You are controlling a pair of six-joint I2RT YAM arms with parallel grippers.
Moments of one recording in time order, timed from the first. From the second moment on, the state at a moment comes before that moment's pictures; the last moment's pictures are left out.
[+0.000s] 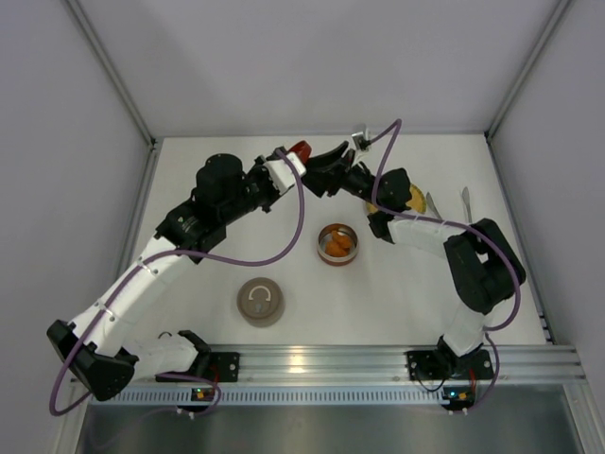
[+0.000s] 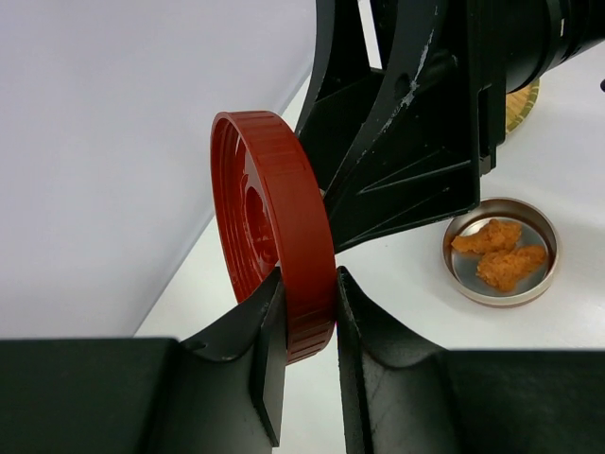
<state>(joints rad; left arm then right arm) -0.65 1.18 1.31 -0.35 0.12 0.52 0.55 1.74 1.03 1.24 -0.64 0.64</state>
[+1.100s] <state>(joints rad) -0.43 1.13 1.45 -0.50 -0.02 0.27 0.49 1.41 1.29 0.02 -0.70 0.05</state>
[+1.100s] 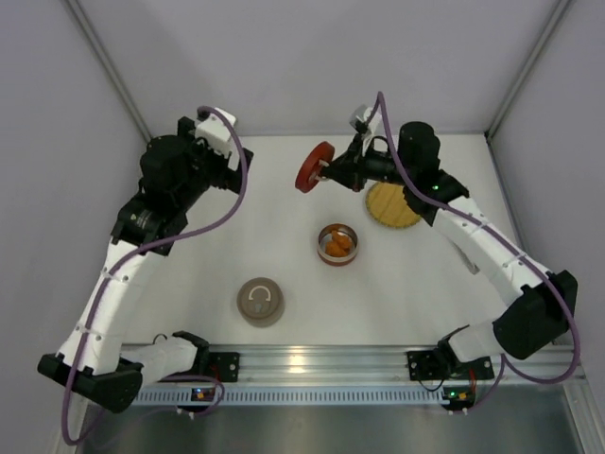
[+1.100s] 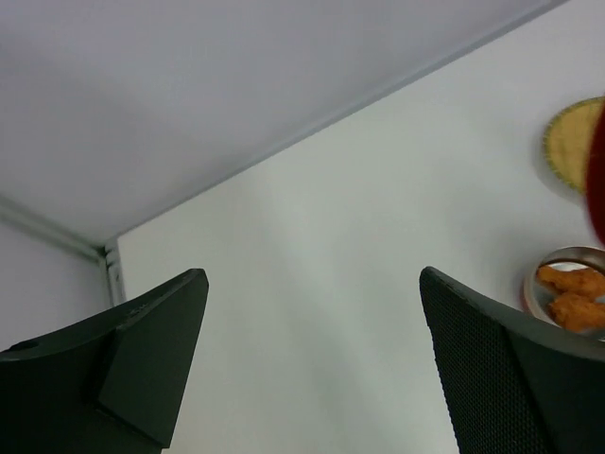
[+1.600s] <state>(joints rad) -0.04 1.19 1.29 -0.73 0.23 0.09 0.46 1.73 1.76 -1.13 -0.41 -0.33</state>
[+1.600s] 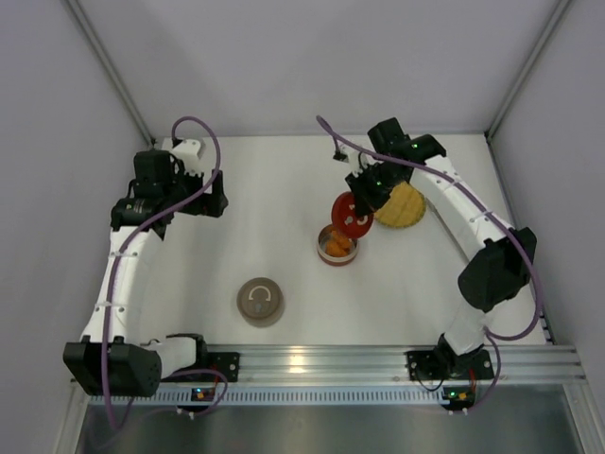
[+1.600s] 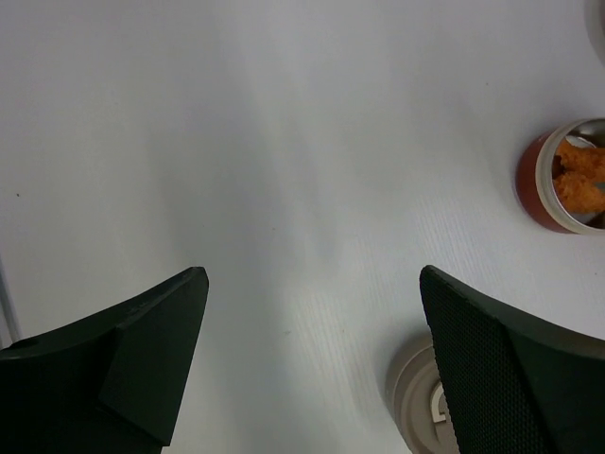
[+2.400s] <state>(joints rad) 0.09 1.17 1.14 -0.77 0.48 0.08 0.58 2.12 2.06 -1.32 -0.15 -0.53</state>
